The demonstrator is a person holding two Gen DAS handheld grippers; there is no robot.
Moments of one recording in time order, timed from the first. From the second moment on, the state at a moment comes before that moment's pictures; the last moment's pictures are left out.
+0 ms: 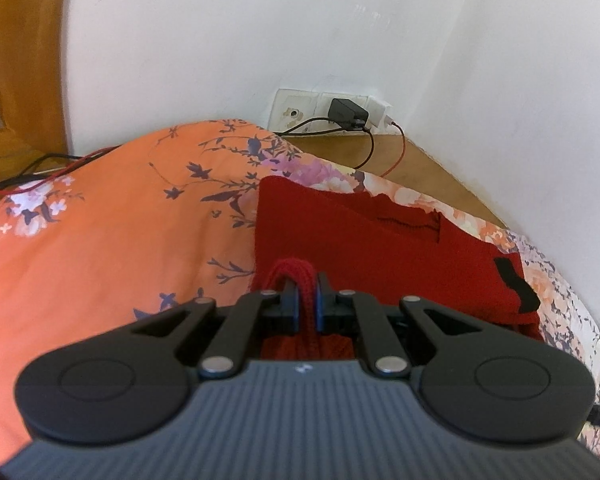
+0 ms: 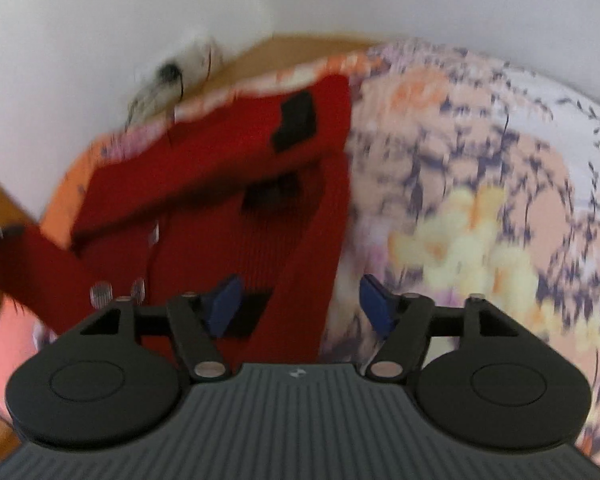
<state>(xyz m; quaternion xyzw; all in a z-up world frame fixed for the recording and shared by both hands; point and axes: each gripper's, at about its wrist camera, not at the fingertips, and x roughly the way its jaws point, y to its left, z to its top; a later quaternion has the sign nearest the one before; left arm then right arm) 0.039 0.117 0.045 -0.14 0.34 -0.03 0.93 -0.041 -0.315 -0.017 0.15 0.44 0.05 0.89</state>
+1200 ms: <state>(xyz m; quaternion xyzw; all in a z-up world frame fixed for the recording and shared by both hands) 0.065 0.147 0.068 -0.20 0.34 -0.01 0.92 0.015 -0.317 0.054 0.26 0.28 0.04 0.92</state>
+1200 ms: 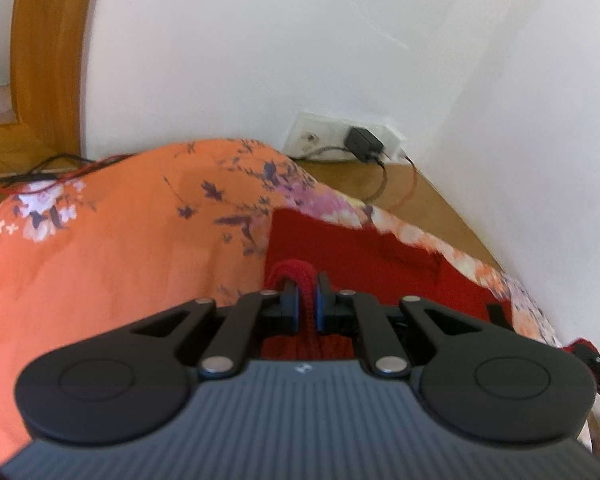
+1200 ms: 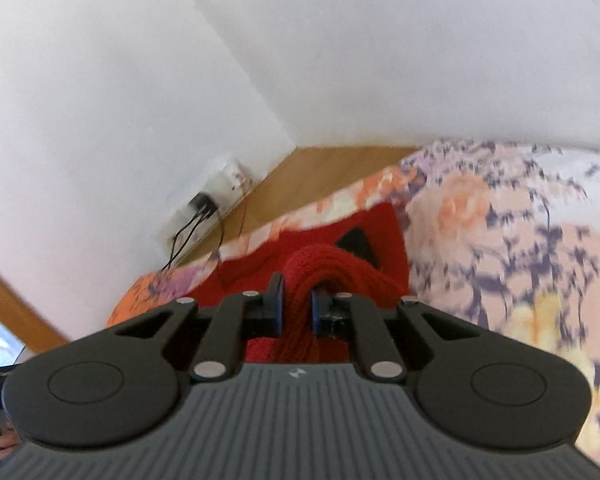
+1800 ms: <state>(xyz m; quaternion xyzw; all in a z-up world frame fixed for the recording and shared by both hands) 0.173 0.111 0.001 -0.11 0.38 0.05 0.92 0.148 -0.321 -0.020 0.22 0.34 0.03 0.91</state>
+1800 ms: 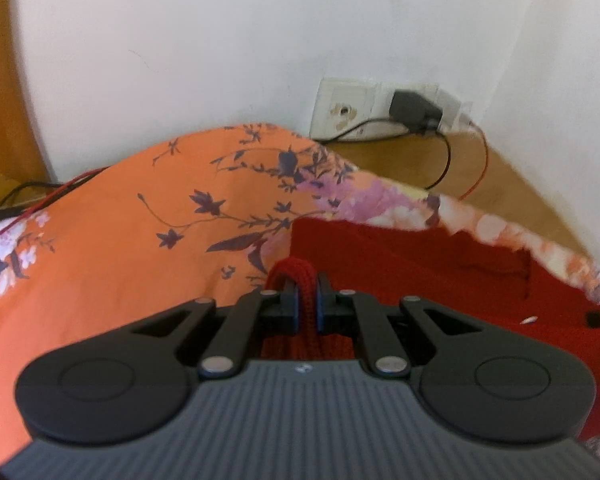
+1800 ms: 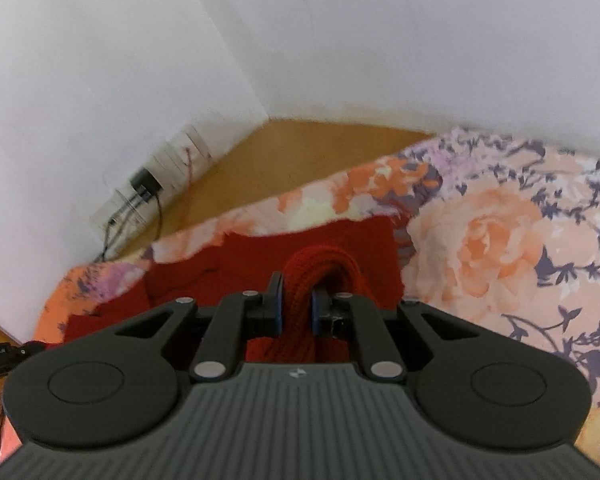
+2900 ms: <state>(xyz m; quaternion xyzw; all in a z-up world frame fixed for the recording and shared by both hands) 0.160 0.113 0.014 -0.12 0.38 -0.05 0.92 0.124 -0.326 -0.002 0.30 0.33 0.03 0.90</state>
